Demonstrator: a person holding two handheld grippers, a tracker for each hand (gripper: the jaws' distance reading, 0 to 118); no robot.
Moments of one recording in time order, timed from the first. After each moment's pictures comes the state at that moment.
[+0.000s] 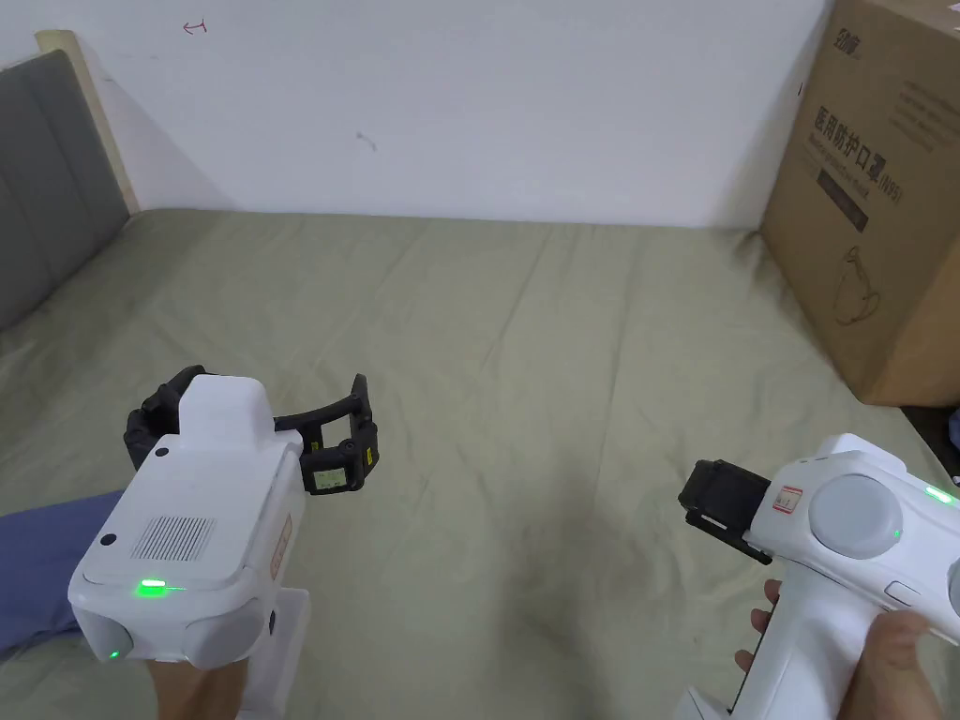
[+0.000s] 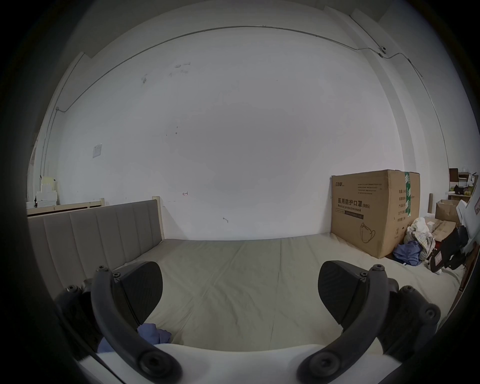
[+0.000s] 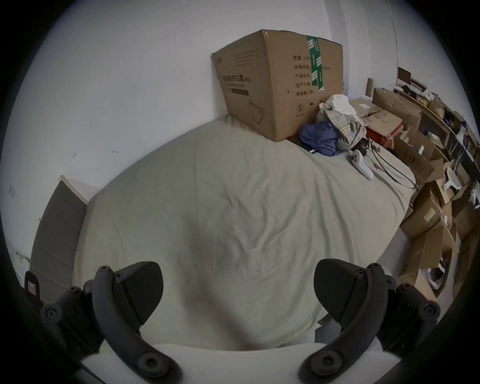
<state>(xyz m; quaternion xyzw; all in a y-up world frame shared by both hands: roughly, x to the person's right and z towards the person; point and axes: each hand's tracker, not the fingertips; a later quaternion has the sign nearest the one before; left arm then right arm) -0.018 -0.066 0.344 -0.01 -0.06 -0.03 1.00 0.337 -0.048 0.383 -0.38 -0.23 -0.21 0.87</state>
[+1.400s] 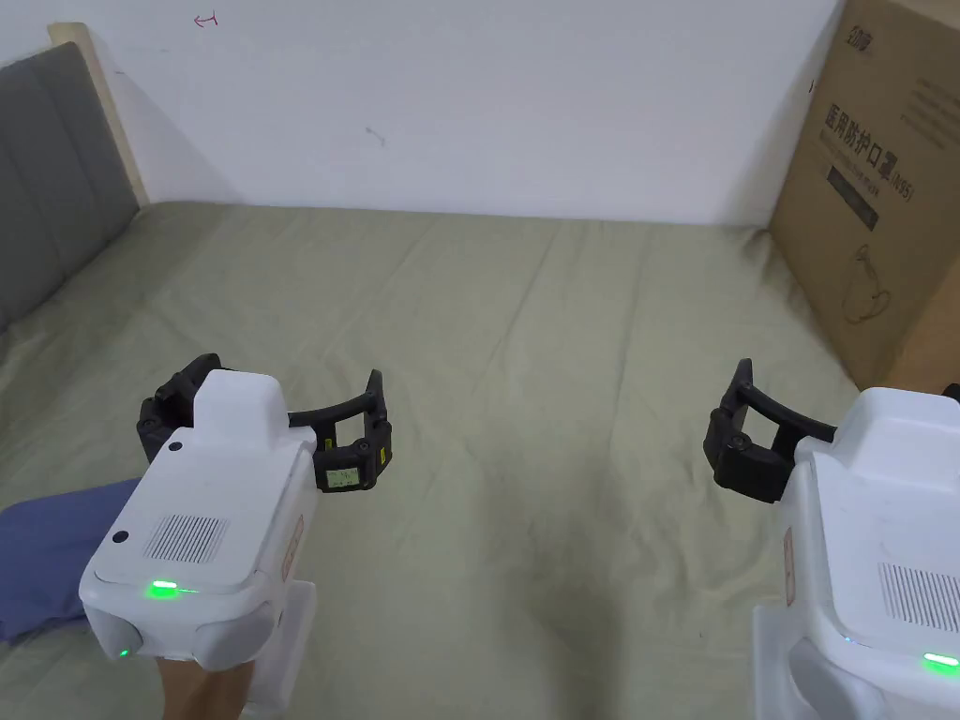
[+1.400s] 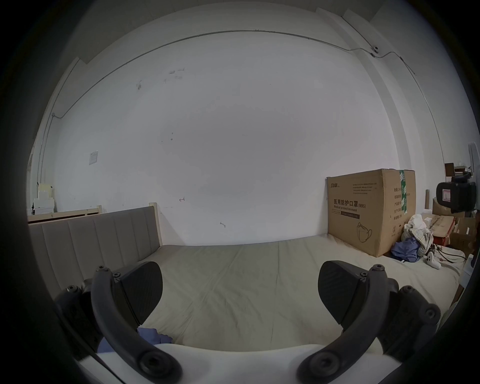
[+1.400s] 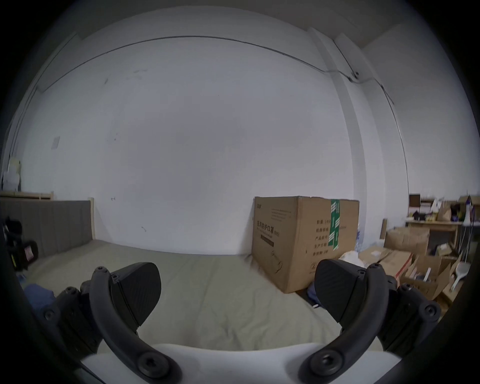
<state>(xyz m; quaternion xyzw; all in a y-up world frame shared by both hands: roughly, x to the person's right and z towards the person) -0.018 -0.066 0.354 0.01 -0.07 -0.04 1.00 0.306 -0.038 0.429 0.02 -0.19 0.06 0.98</state>
